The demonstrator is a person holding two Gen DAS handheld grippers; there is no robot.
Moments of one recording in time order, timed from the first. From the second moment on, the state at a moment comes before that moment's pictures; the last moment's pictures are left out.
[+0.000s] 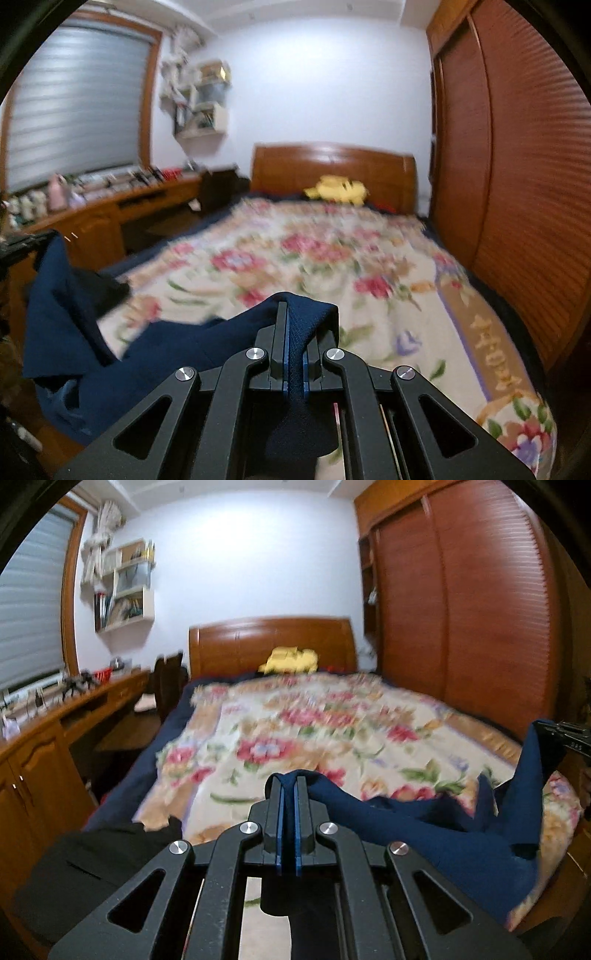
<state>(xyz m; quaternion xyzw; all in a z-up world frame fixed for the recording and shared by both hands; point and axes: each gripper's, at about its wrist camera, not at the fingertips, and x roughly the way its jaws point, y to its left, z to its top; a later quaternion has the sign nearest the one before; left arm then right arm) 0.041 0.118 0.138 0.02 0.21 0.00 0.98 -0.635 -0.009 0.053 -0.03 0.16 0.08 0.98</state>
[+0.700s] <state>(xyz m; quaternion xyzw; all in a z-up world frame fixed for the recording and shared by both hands) 0.191 0.116 0.032 0.00 0.30 0.02 0.96 -0.426 0.019 -0.034 -0.04 0.28 0.03 0.96</state>
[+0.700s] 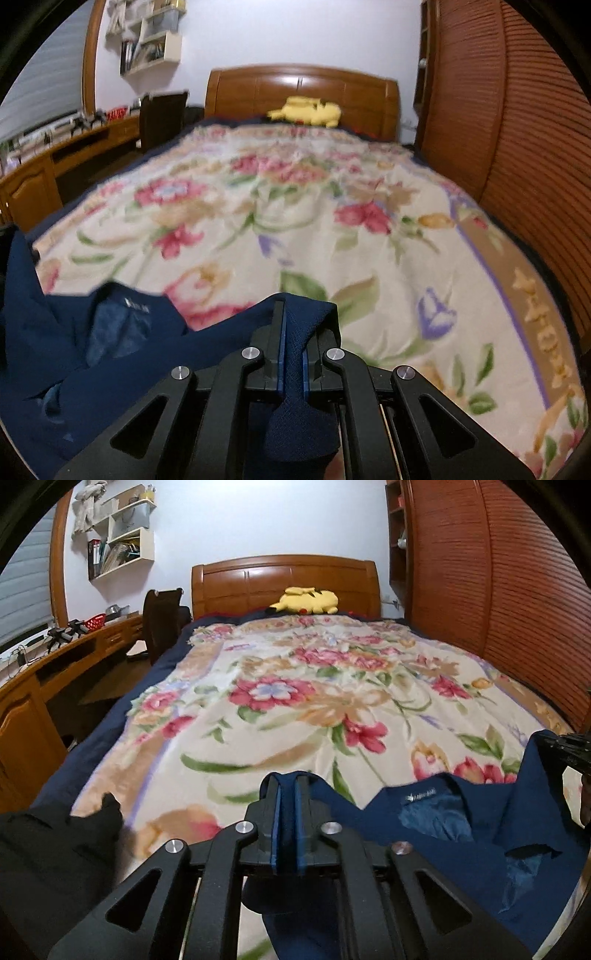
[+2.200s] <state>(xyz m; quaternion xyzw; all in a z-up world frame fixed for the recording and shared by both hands) 0.066 0.095 -0.028 0.01 0.21 0.00 0.98 -0.462 0.080 -0.048 -0.21 0.28 0.06 0.94</state>
